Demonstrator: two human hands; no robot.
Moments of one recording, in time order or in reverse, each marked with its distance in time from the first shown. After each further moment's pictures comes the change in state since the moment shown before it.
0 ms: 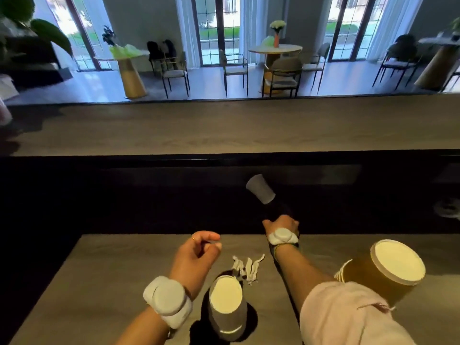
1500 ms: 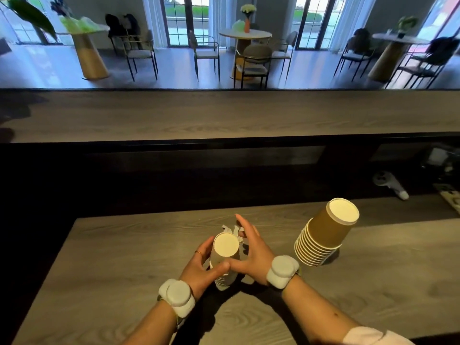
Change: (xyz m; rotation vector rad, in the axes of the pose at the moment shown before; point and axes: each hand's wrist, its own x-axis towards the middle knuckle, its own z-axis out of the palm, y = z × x) left_hand -0.061 -0.062 -0.016 -0.005 -0.381 -0.134; right_hand -0.211 0.009 -0.055 0.162 -0.460 -0.452
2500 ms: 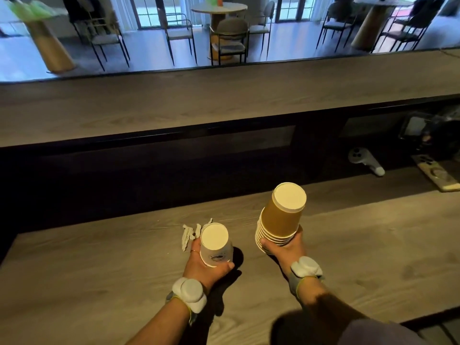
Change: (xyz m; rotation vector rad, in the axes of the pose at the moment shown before) left_hand 0.062 -0.004 0.111 0.109 0.169 0.037; right_hand -0.012 0.176 -0.083 0.443 0.669 0.378
